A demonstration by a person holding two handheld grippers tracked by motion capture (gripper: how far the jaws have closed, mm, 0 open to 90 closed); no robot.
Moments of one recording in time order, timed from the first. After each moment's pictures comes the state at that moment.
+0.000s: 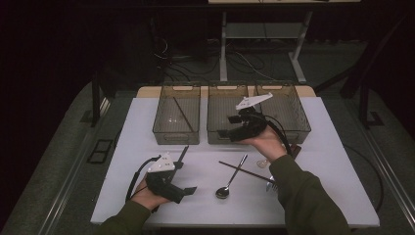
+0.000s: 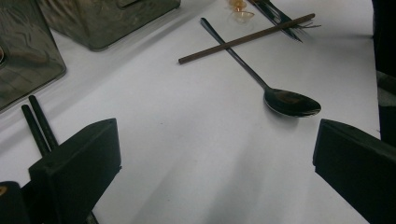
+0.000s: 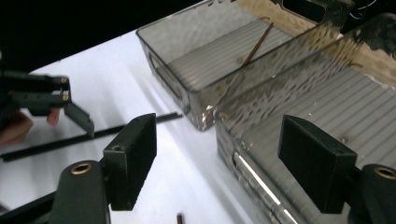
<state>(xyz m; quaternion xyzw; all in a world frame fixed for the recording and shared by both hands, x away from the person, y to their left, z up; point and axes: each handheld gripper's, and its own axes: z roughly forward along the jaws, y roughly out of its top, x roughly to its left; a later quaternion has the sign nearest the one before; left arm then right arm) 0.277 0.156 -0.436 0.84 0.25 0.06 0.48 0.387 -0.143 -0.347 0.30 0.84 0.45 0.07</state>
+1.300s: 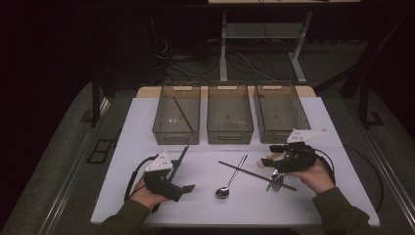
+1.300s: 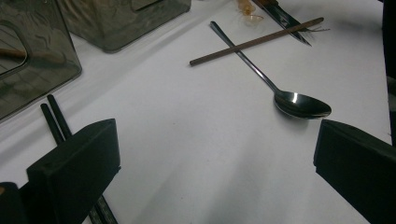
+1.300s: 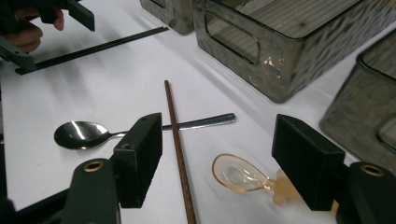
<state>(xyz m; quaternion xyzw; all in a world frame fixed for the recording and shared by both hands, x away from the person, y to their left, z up) 0.280 0.161 -0.436 0.84 0.26 0.07 0.48 0.315 -0.265 -0.397 0.33 0.83 0.45 0.07</state>
